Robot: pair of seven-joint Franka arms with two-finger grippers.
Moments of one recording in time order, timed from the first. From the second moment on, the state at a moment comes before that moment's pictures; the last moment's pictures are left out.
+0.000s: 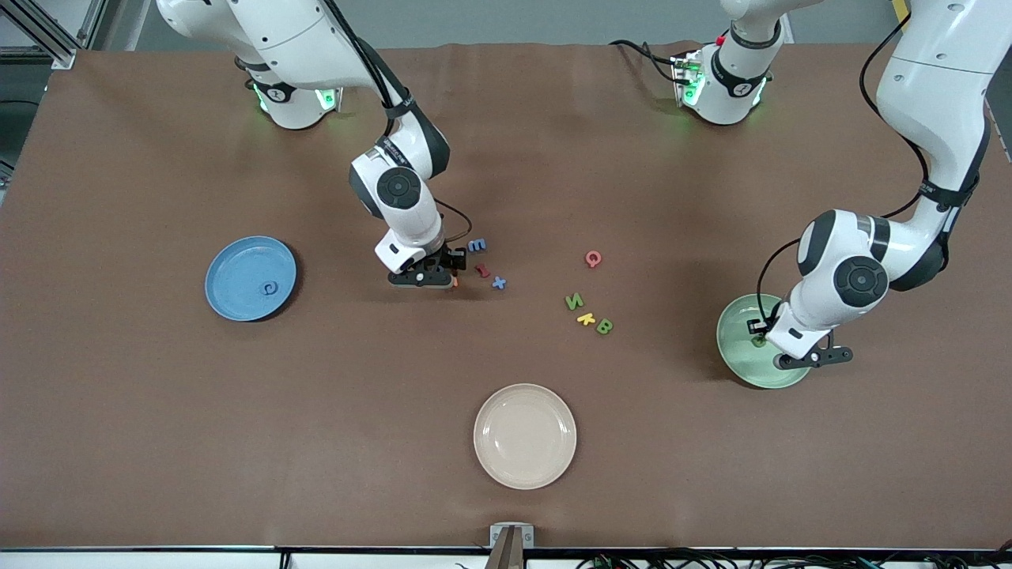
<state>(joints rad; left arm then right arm) 0.29 0.55 -0.35 -1.96 0.42 2.40 -0.43 0.68 0.52 0.00 -2.10 0.03 2.66 0.70</state>
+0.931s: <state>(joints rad) 0.29 0.56 -0.35 -1.96 0.42 2.41 -0.43 0.66 0.51 -0.02 -2.07 0.03 2.56 0.67</state>
